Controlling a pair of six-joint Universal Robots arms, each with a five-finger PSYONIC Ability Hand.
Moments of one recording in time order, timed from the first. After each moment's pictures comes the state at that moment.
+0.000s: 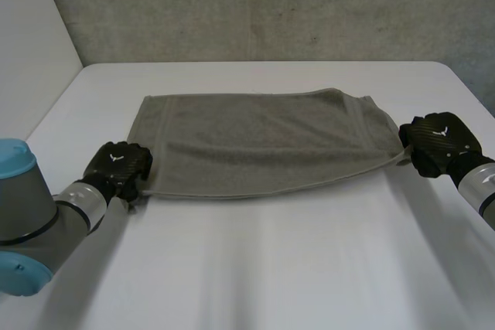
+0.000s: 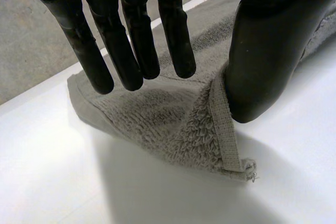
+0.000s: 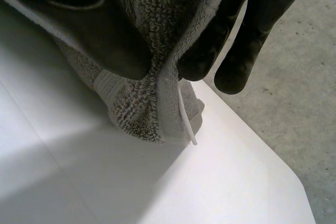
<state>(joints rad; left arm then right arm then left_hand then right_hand) 4.55 -2.03 -1.81 3.51 -1.29 3.46 1.50 -1.19 1.82 -0.45 1.03 2.61 0.74 0.75 0.76 0.76 0.56 1.32 1.28 1.34 1.34 1.15</state>
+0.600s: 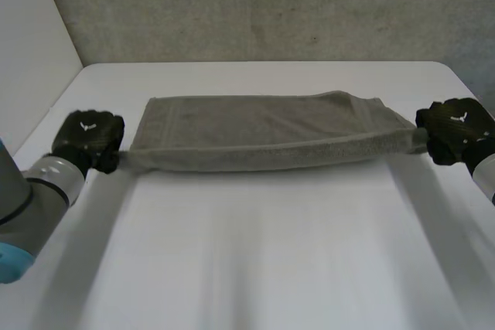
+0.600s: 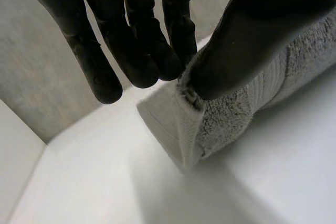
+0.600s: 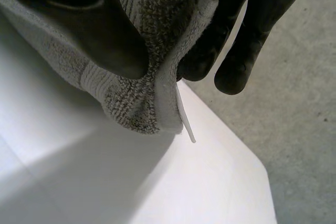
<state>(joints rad) 4.56 -1.85 -1.80 3.46 -1.39 3.46 1.51 -1.30 1.81 -0.36 1.13 2.62 1.27 1.35 1.35 1.36 1.09 1.32 1.29 1.34 1.34 1.15</state>
